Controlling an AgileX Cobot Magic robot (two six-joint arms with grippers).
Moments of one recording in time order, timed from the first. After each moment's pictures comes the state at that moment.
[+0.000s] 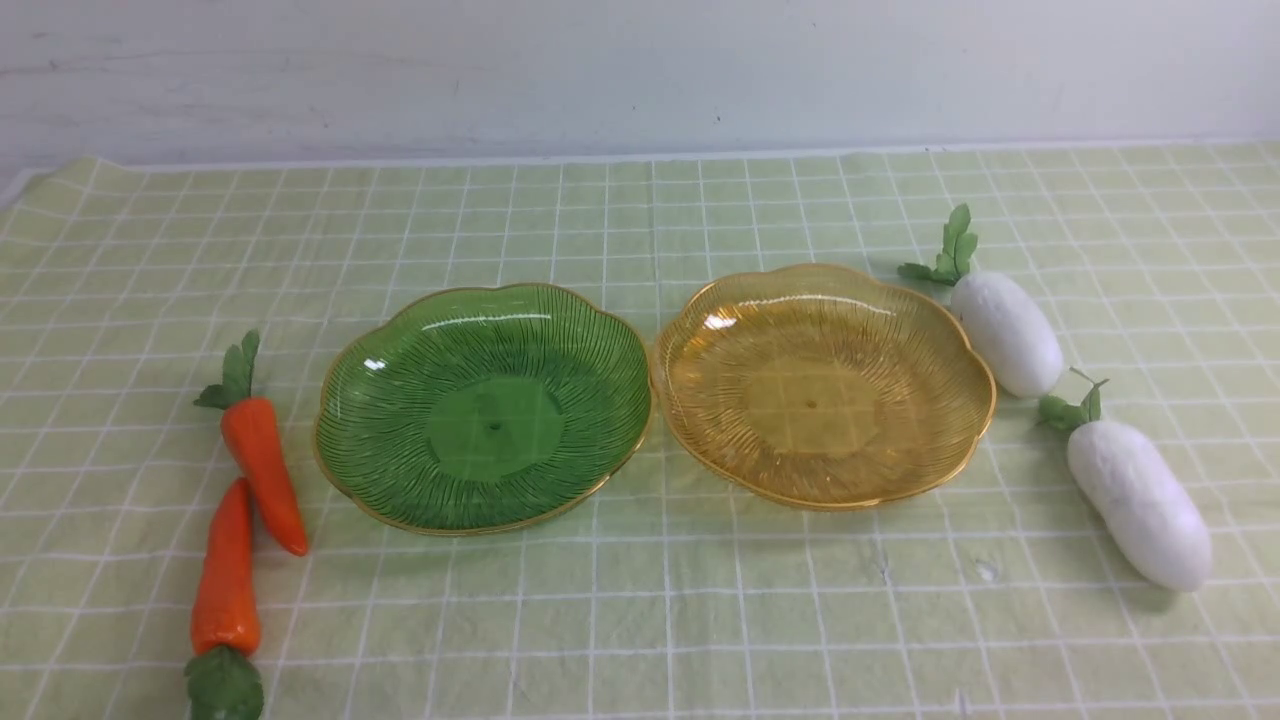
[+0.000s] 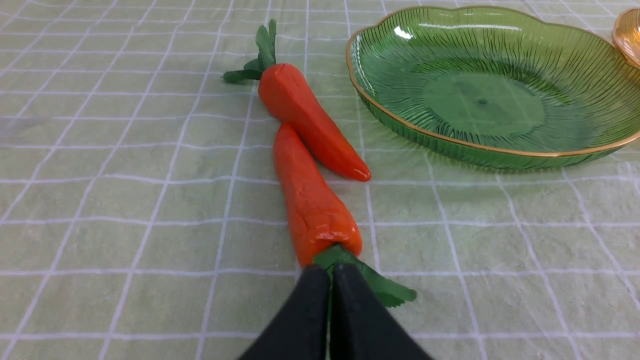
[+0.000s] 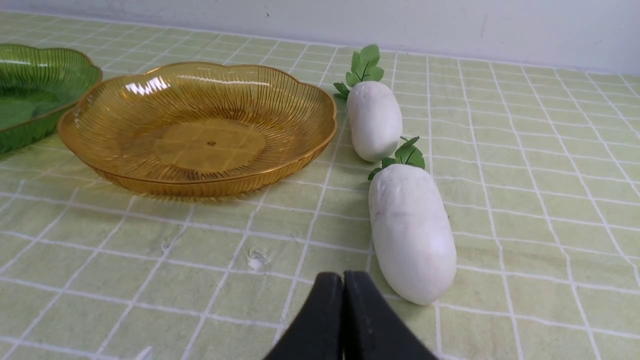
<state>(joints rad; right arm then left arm) 0.08 -0.01 0.03 0.18 0.37 -0.24 -0.04 -0.01 0.02 0.05 0.39 -0.10</state>
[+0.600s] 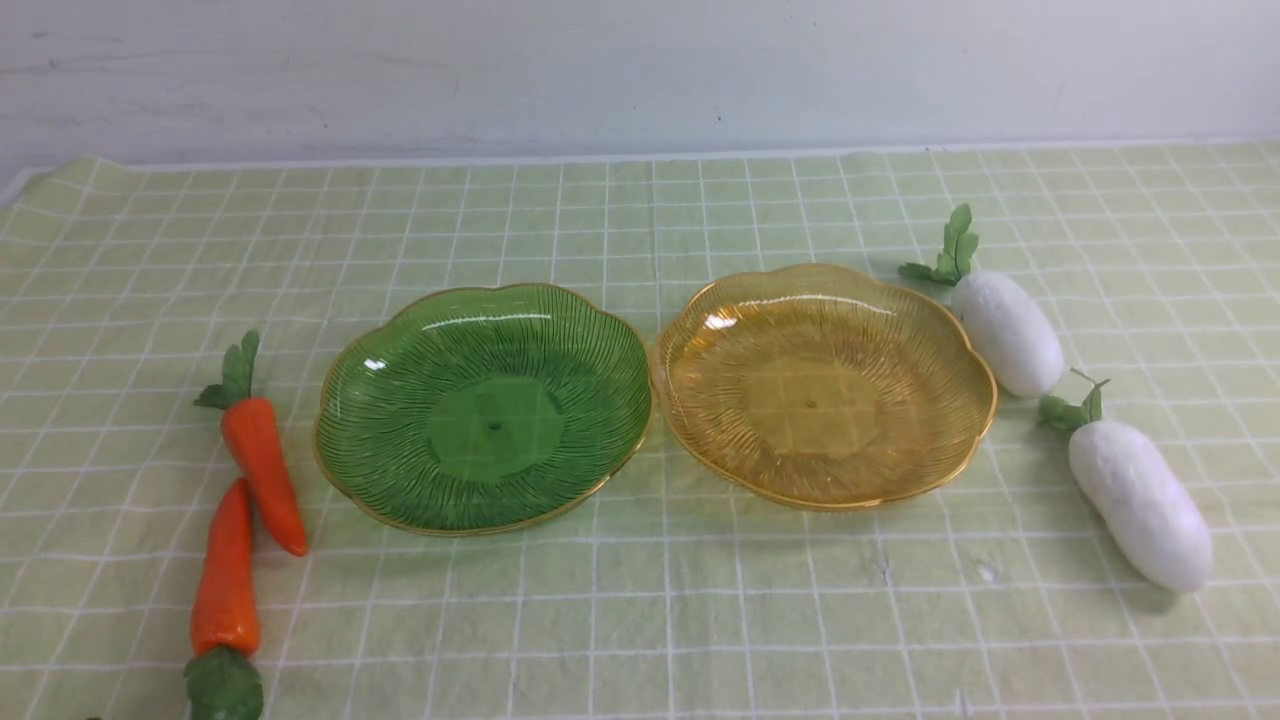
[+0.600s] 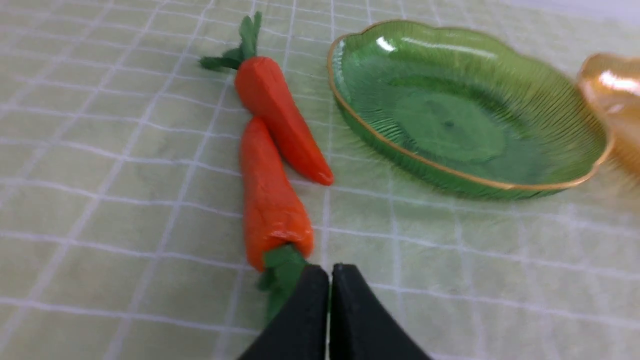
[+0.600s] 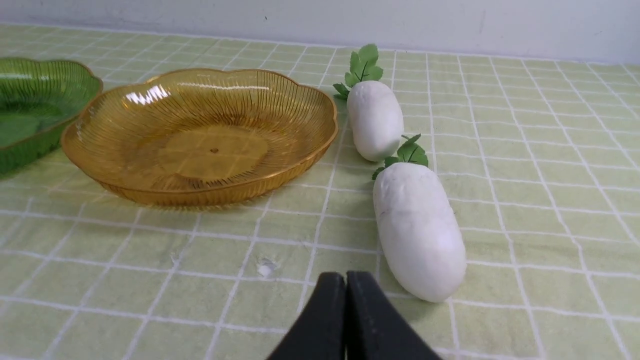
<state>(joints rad) 0.08 -0.01 0.03 0.25 0.37 -0.20 -0.04 -0.01 0.03 -0.14 0.37 -0.21</state>
